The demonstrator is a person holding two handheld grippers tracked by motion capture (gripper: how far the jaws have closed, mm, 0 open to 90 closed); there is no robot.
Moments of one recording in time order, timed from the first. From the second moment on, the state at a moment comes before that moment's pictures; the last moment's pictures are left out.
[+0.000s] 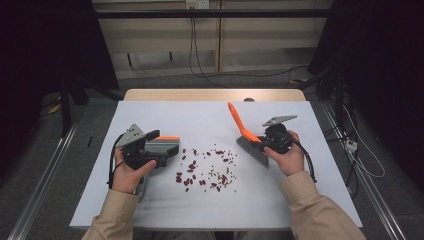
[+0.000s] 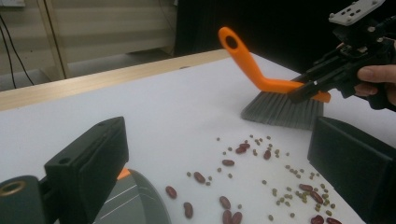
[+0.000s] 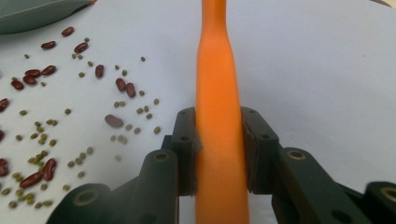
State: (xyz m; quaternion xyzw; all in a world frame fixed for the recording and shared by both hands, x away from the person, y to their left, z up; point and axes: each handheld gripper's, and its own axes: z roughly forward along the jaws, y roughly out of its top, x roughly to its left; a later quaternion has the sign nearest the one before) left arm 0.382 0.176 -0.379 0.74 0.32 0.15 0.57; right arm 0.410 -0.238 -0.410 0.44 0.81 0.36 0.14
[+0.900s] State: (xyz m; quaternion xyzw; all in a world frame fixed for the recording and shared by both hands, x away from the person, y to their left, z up) left arm 0.382 0.178 -0.380 0.74 0.33 0.15 0.56; right arm 0.408 -0.223 -0.416 0.43 0.79 0.41 0.14
